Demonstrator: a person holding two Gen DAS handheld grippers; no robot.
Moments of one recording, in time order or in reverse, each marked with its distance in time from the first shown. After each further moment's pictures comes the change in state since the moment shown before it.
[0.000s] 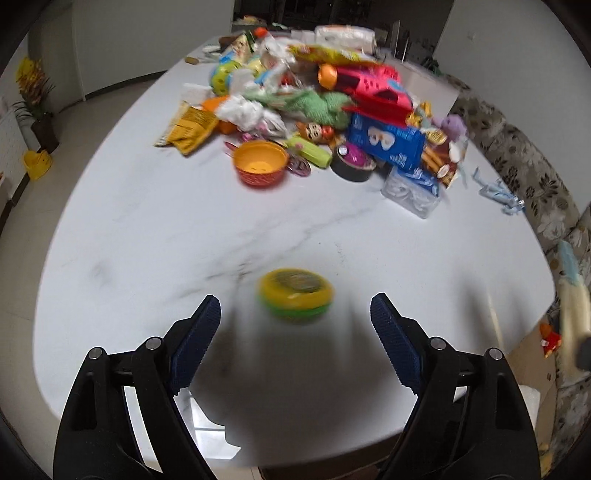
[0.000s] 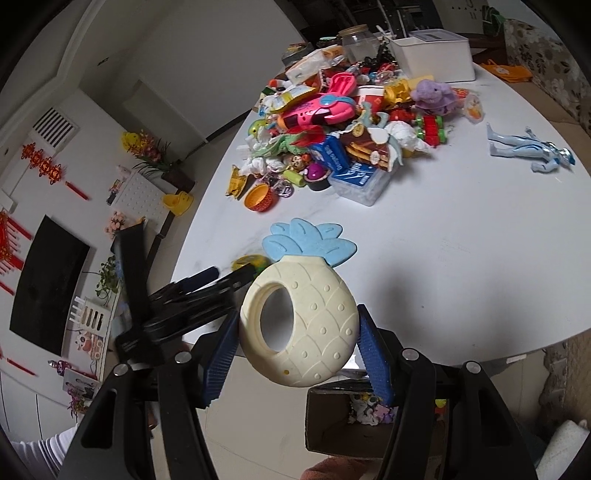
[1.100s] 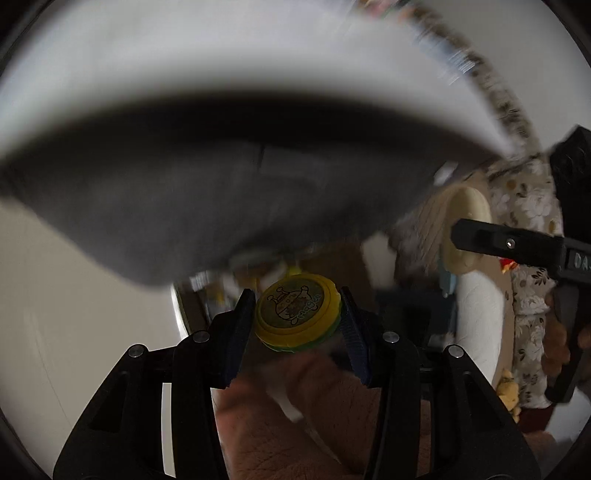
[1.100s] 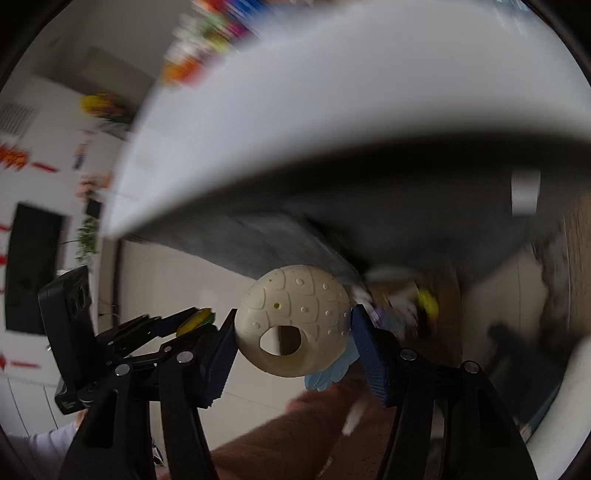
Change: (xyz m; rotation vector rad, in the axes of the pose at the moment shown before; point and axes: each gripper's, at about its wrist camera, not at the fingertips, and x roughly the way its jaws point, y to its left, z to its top) left arm 0.017 -0.036 -0.198 -0.015 0.391 -0.202; right arm 0.075 -0.078 -0.141 0.126 0.328 -0.103
